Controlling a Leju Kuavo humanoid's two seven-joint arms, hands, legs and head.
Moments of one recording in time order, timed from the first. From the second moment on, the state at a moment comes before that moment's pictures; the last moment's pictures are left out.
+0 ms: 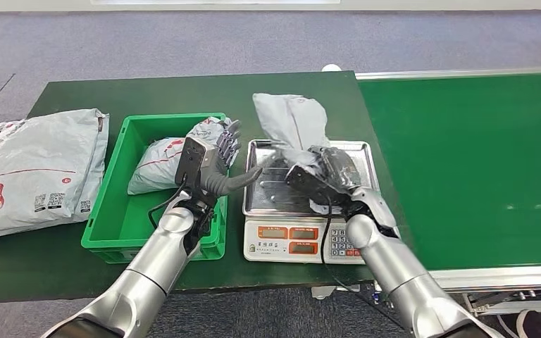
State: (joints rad) left arm -0.63 -0.22 -0.30 -0.71 0.09 -0.04 -0.40; right arm -0.57 -0.01 0.50 -0.91 0.68 -0.10 -0.17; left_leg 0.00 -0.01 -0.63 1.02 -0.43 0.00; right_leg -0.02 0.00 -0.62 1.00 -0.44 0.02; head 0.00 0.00
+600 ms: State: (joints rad) left arm -0.64 -0.22 -0.30 -0.69 0.08 -0.06 -0.42; right arm -0.45 -0.04 0.47 -1.09 0.66 -0.15 -0.14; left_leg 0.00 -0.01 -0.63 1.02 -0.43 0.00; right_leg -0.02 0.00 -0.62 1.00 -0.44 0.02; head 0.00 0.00
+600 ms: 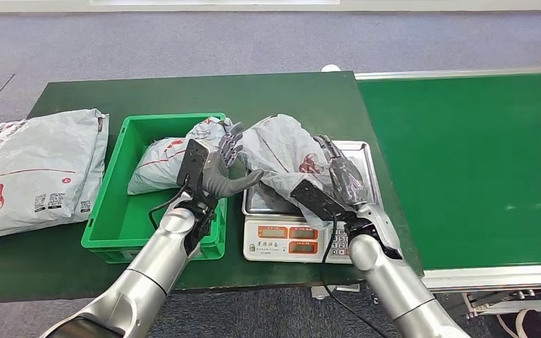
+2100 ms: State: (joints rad) left arm -0.84 -0.26 -0.51 -0.50 -0.30 0.09 -0.27; right arm -0.72 -0.10 0.06 -0.53 -0.01 -0.06 -0.43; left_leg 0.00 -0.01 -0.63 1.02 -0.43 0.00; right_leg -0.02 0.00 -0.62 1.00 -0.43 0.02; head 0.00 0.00
